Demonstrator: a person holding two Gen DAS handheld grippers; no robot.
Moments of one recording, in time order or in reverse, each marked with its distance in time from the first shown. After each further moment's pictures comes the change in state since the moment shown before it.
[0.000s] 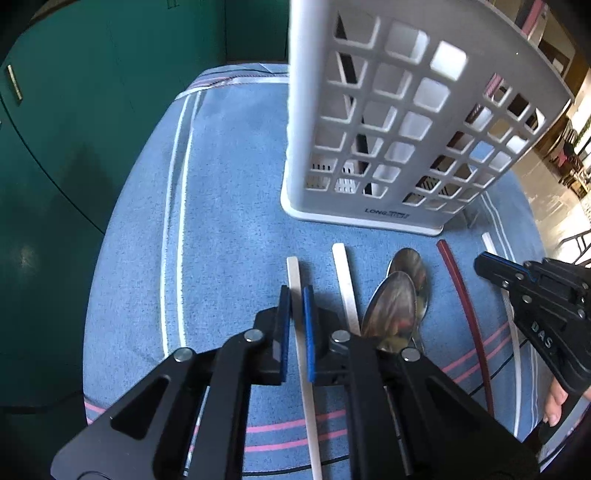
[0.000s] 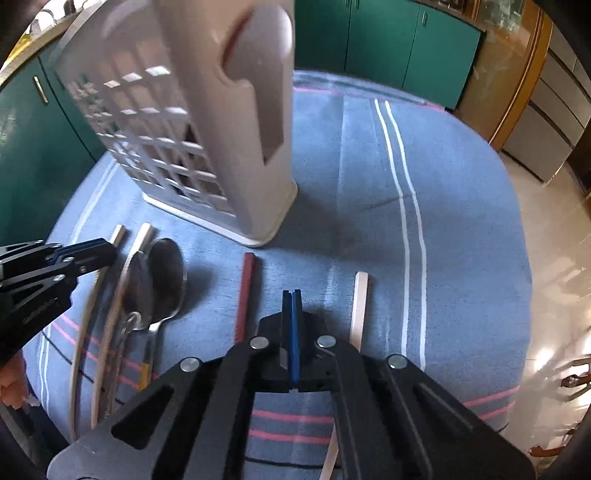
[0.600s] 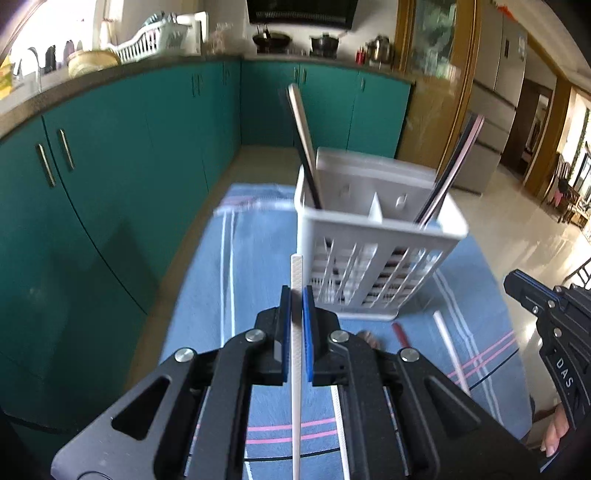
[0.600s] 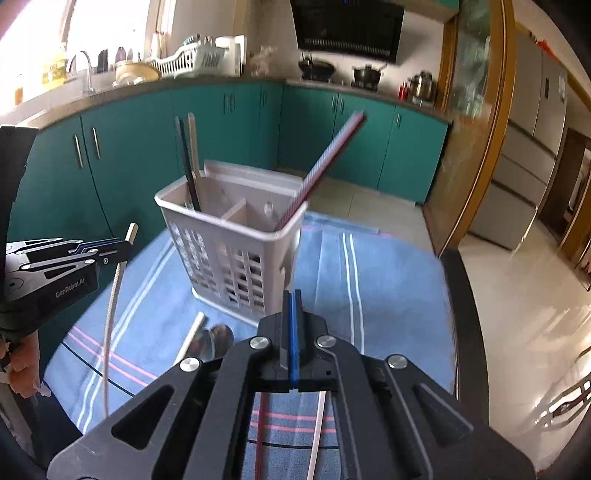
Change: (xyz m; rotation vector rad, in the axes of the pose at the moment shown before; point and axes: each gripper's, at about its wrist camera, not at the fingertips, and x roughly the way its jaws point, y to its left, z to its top) left arm -0.131 -0.004 0.007 -0.004 -0.352 0.037; right arm -0.150 0.031 -0.010 -0.041 -0.420 -0.090
